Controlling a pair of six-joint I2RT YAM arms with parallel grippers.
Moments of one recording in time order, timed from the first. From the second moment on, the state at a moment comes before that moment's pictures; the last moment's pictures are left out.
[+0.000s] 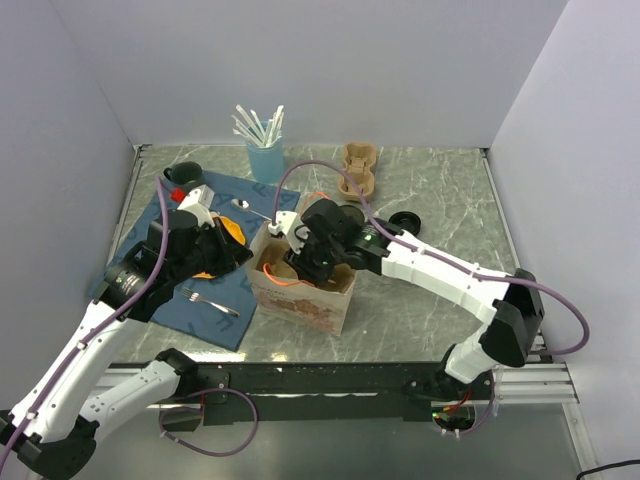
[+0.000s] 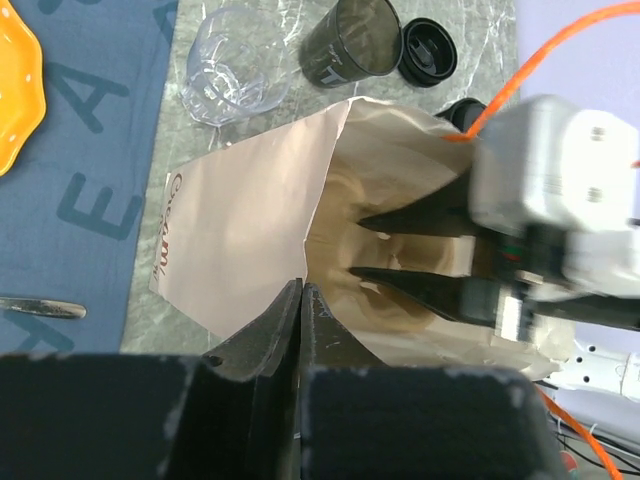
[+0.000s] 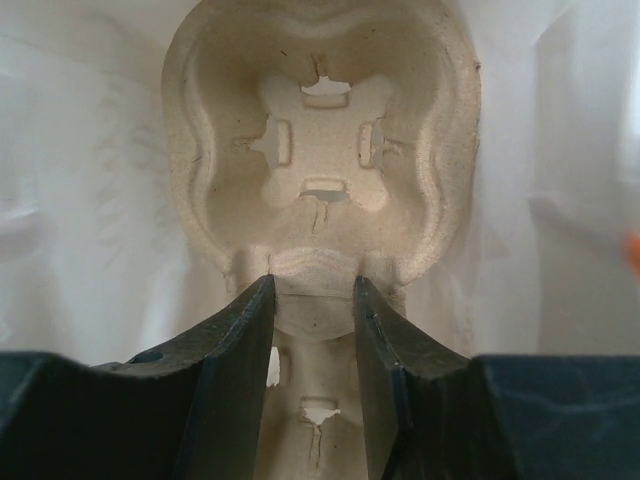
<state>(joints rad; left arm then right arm) -0.54 0.83 1.08 -0.78 0.06 -0.72 0.96 1.52 1.37 -0.70 -0.17 -0.17</state>
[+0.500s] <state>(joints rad) -0.54 0.80 1.08 -0.81 0.01 -0.74 0.96 1.56 1.39 -0.72 -0.12 -0.15</state>
